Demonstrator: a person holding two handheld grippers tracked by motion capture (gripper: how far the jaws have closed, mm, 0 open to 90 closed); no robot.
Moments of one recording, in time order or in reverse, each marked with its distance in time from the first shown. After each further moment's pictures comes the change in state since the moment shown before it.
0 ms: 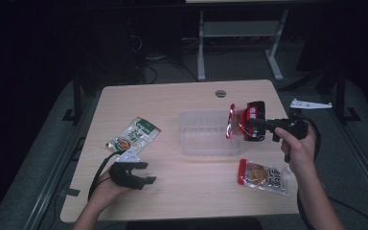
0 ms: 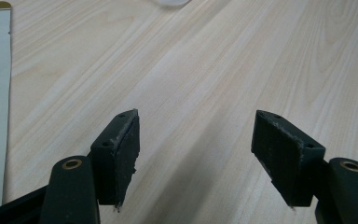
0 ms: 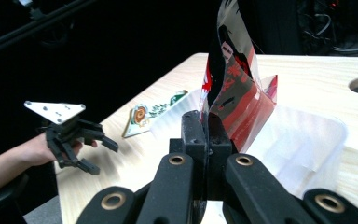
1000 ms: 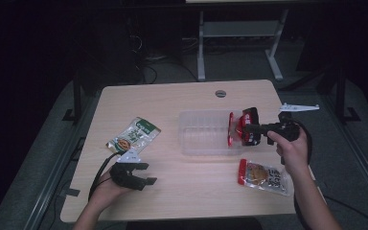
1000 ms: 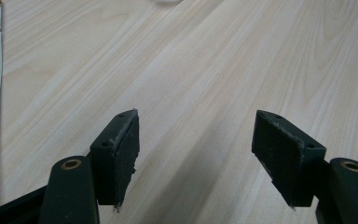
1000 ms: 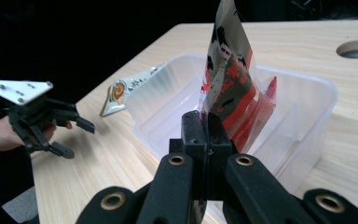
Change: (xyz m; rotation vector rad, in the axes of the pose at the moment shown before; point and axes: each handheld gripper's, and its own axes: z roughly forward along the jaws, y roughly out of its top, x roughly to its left) left arm -0.002 0.000 0.003 0.009 -0.011 -0.007; right arm -0.011 -0.014 0.020 0.105 -0.062 0.022
